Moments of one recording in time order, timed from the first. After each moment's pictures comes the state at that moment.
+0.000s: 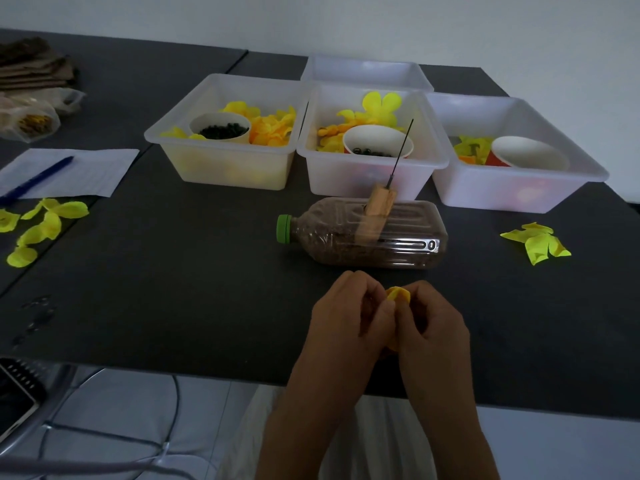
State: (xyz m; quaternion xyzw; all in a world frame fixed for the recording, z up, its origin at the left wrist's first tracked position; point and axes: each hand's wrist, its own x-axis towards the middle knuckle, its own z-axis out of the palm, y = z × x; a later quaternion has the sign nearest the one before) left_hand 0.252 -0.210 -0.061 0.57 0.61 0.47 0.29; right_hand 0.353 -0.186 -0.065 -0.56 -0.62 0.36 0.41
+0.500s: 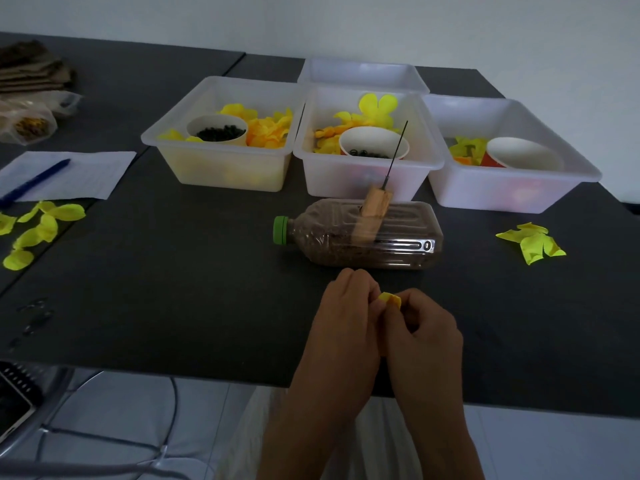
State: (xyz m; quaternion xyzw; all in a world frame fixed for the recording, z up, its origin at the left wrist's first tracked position) left_hand 0.258 -0.209 -0.059 0.58 0.66 0.39 0.27; right_hand 0.349 -0.188 -0.066 -0.60 -0.60 0.35 0.39
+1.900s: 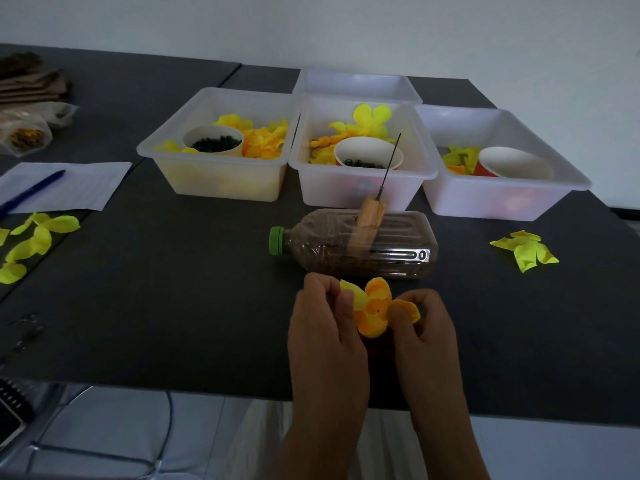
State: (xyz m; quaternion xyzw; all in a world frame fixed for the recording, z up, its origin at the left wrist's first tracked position) left_hand 0.265 -0.216 -0.064 0.41 0.70 0.55 0.20; right_hand 0.355 -0.180 -0.074 -0.59 -0.55 0.40 0.43
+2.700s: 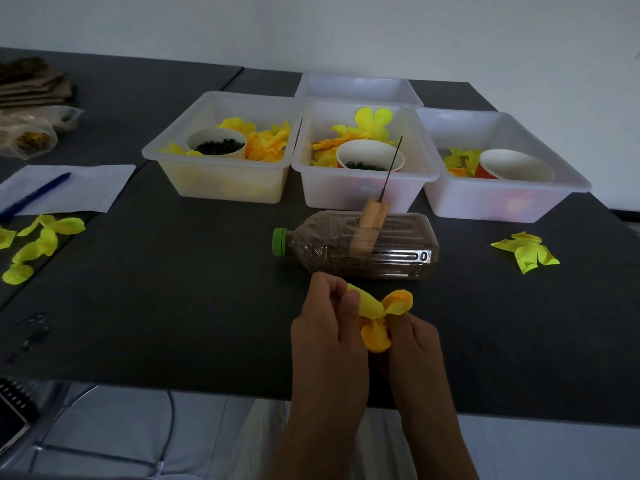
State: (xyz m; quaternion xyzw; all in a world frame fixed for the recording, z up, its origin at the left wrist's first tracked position) left_hand 0.260 -0.219 -0.054 0.42 0.67 0.55 0.26; right_hand 0.345 -0.189 -0.076 -0.55 -0.50 0.51 0.43
